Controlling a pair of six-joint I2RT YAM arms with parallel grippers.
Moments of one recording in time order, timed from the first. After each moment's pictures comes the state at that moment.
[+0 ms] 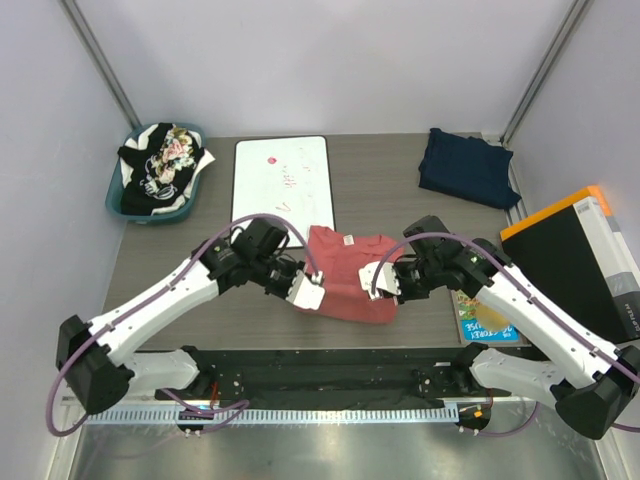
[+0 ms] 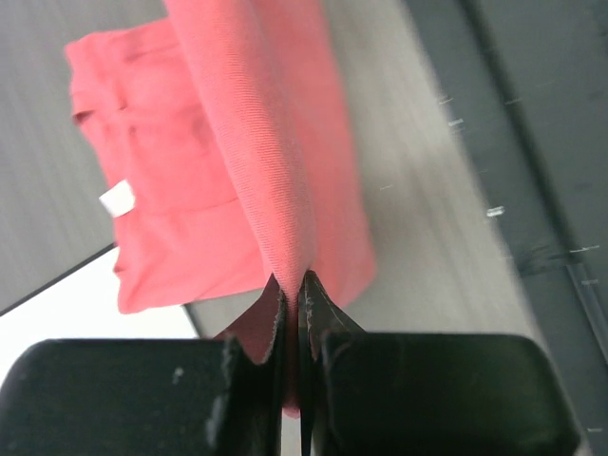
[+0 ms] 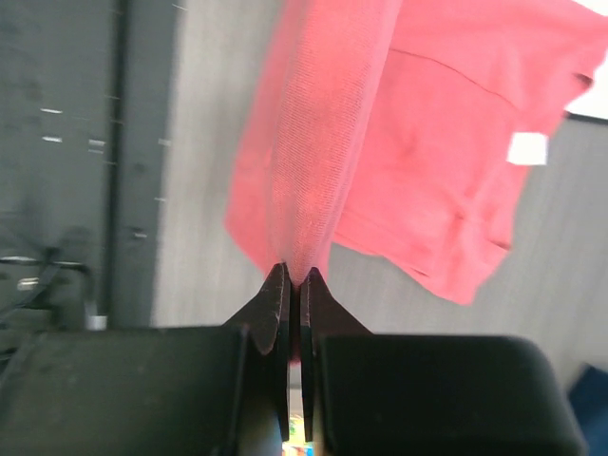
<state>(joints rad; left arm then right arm) -0.79 1.16 1.00 -0.80 0.54 1.16 0.66 1.03 1.03 -1.07 -0.43 -1.05</state>
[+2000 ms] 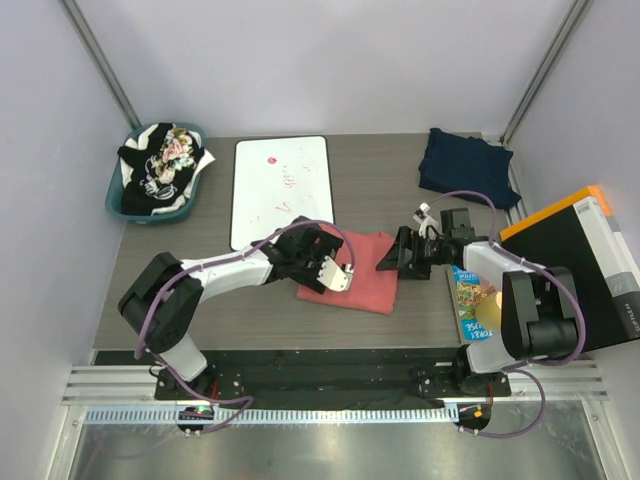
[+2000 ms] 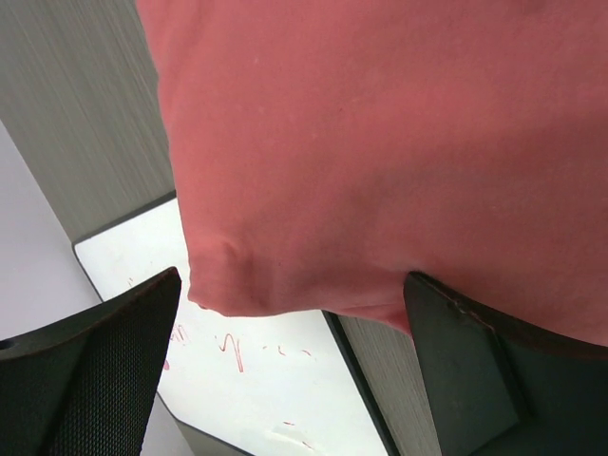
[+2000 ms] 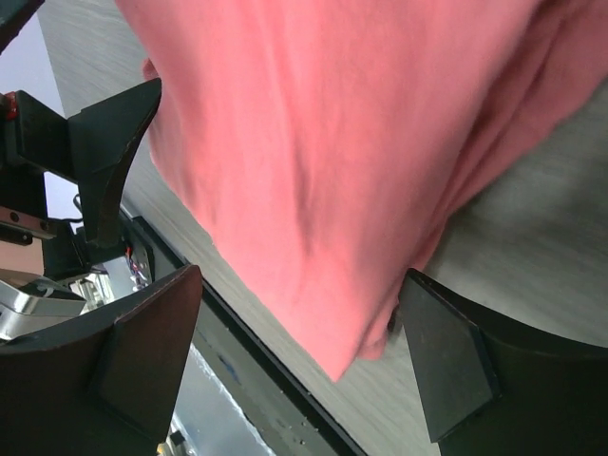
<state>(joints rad) -0.76 1.64 0.94 -0.14 0.12 1.33 0.08 1.49 0.71 -0.26 -0.79 0.33</state>
